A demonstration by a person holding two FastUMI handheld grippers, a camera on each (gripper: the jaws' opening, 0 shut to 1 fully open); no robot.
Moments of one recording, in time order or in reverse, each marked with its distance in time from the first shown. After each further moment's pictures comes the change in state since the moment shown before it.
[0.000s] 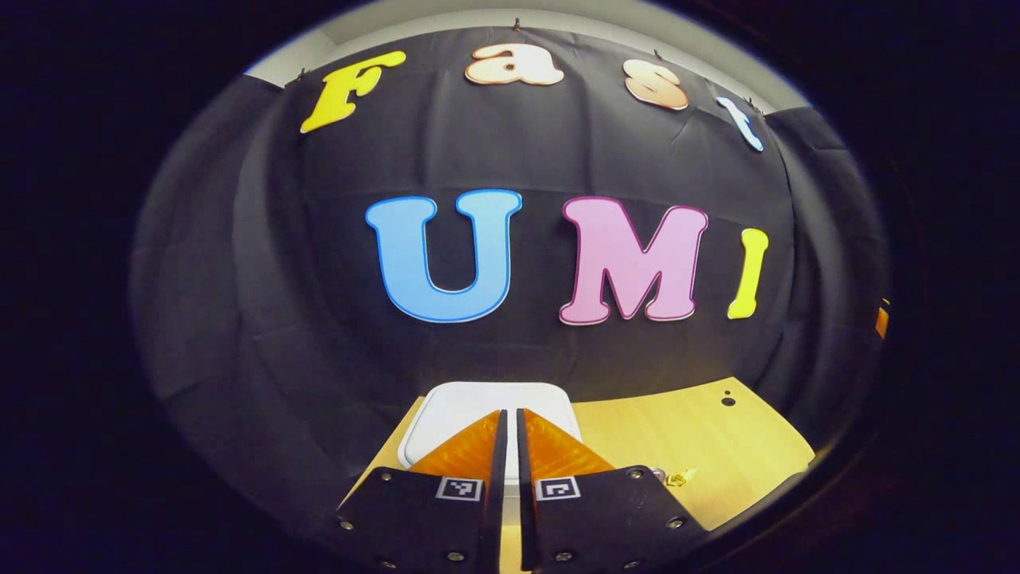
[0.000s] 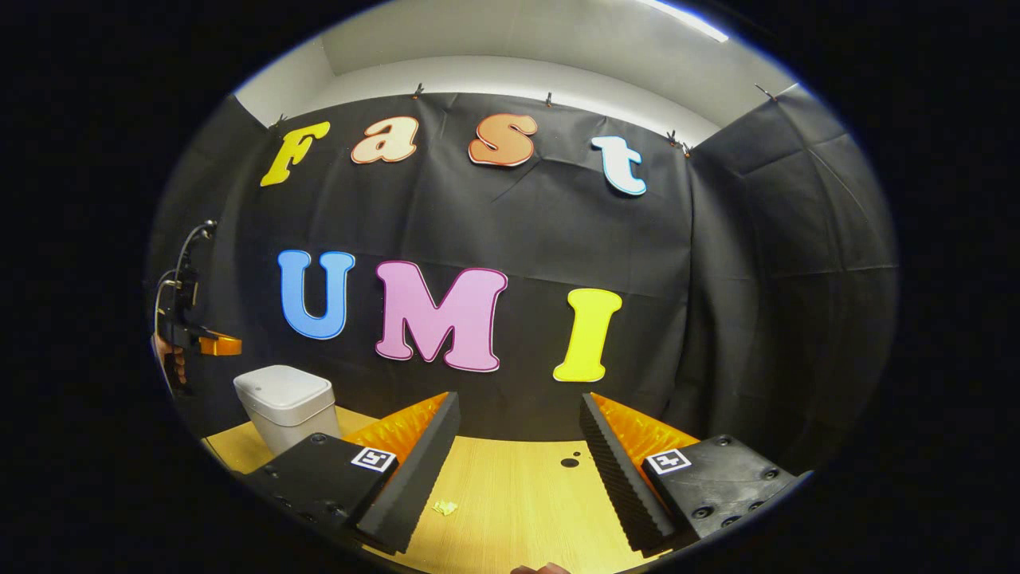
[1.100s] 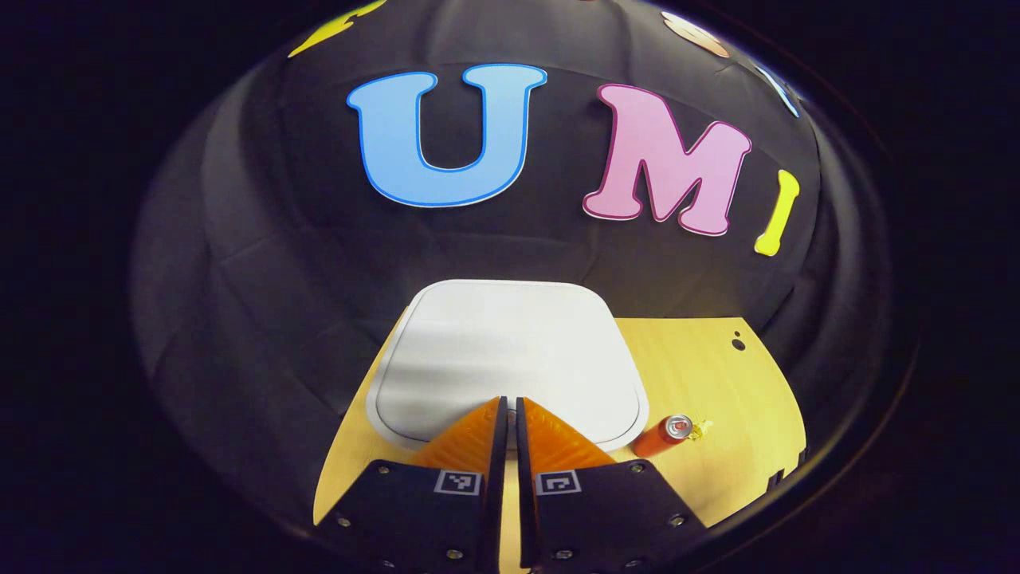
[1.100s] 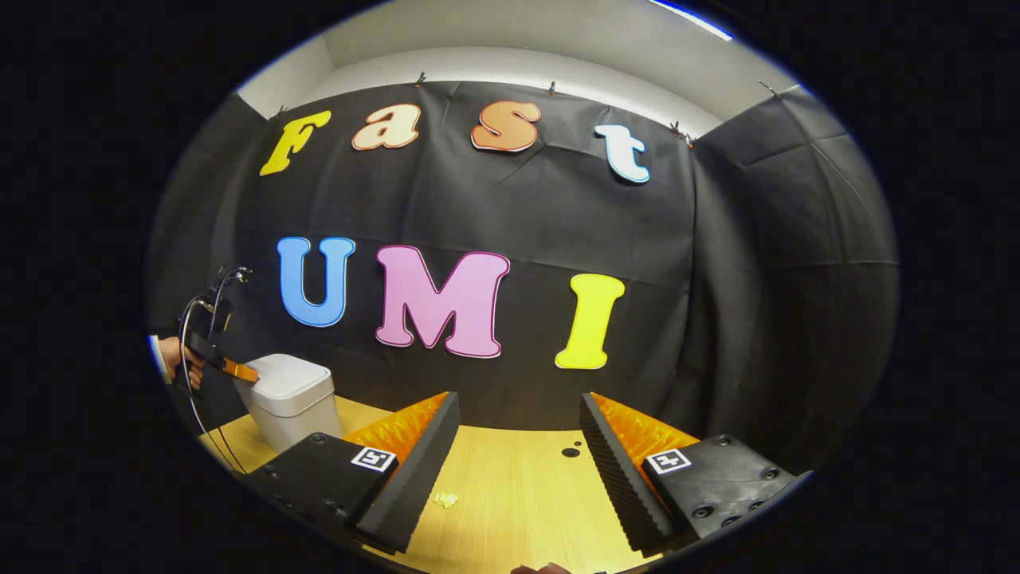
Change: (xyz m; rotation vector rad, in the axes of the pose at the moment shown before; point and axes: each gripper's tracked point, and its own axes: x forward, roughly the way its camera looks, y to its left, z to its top) left arm 0.044 0.019 -0.081 -0.043 0.315 -0.024; right arm 0.003 0.007 -0.018 -0.010 0.047 0.000
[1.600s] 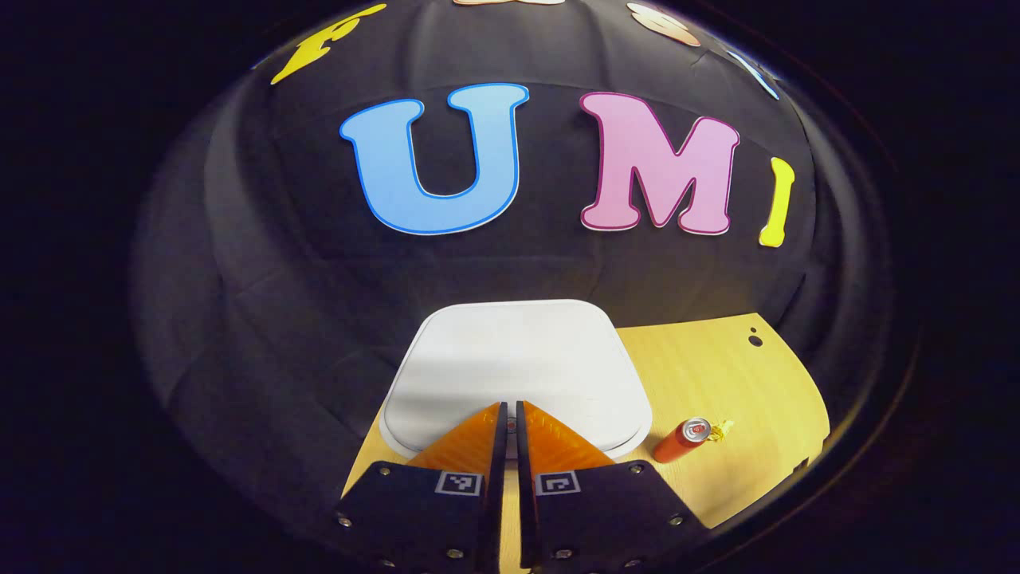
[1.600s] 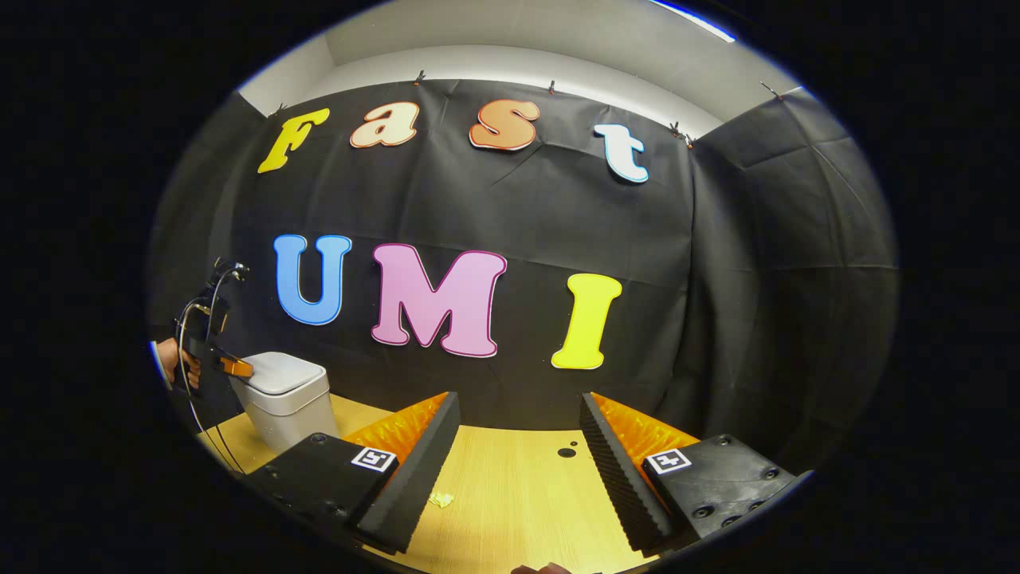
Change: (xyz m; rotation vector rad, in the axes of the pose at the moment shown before) left arm -0.008 -0.001 0.022 0.104 -0.110 0.065; right arm 0.003 -0.002 0.005 -0.022 -0.004 -0.011
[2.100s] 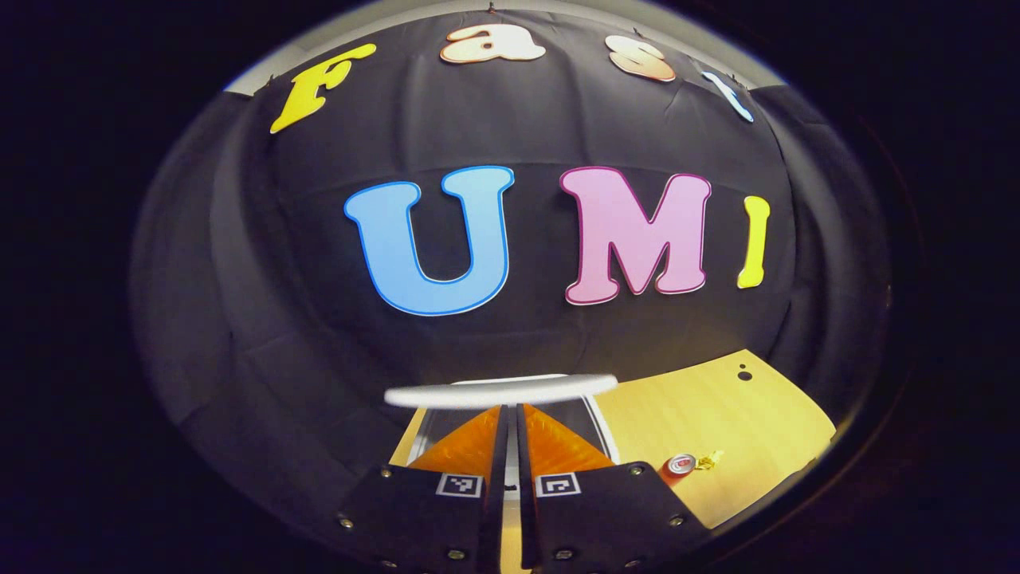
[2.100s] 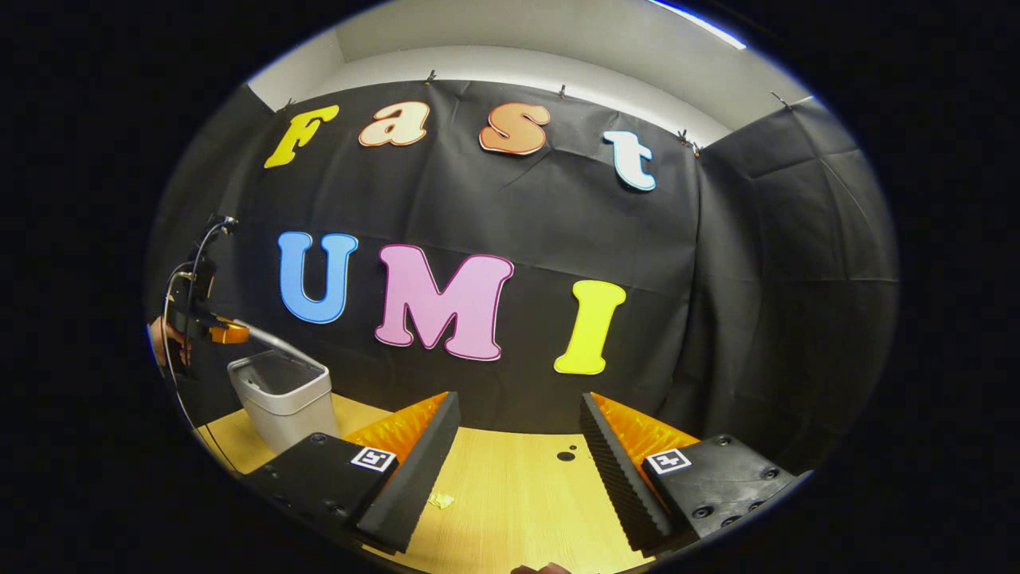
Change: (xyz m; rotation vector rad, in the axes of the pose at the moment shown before) left arm -0.050 -0.013 0.067 0.028 -0.237 -0.034; right arm -0.004 0.019 0.008 -0.020 -0.014 0.010
